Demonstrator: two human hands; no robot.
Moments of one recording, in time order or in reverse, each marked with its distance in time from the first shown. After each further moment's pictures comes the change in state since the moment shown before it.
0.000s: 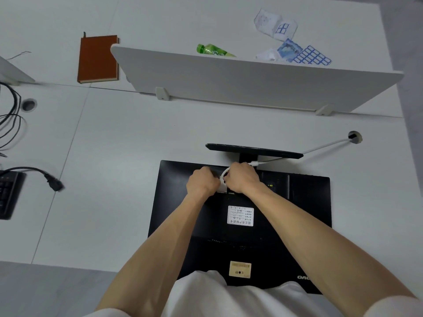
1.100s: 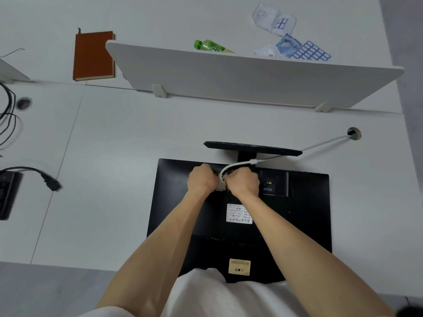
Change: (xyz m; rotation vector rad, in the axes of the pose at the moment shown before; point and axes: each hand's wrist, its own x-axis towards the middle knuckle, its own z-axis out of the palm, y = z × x) left_hand 0.002 0.004 0.000 -0.009 0.035 0.024; right_hand -0.010 0.007 0.030 0.498 0.205 0.312
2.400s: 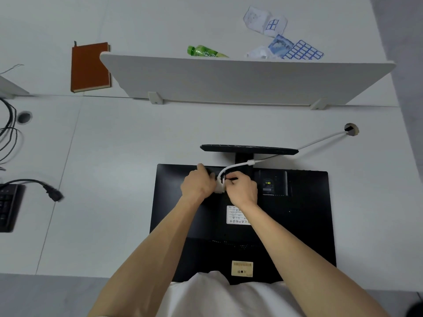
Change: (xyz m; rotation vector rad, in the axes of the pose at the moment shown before) left_hand -0.002 -0.005 -0.004 0.129 0.020 0.024; right_hand -0.010 0.017 0.003 0.101 -0.006 -0.102
